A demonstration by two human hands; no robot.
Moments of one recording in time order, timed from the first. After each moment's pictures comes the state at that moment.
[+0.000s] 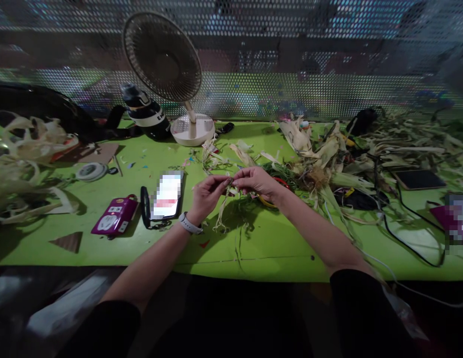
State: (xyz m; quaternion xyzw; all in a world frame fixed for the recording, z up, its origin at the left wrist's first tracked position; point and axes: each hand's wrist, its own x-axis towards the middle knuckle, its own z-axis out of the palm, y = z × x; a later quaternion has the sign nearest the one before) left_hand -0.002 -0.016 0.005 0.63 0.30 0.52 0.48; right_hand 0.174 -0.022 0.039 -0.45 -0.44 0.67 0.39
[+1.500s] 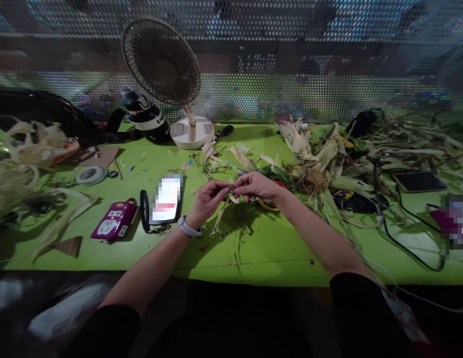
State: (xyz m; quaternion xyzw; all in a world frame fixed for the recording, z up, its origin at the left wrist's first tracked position) left_hand -0.005 -0.013 -0.001 0.67 0.29 0.49 0.48; right_hand 0.186 -0.015 0.029 -0.43 -0.48 0.70 0.32
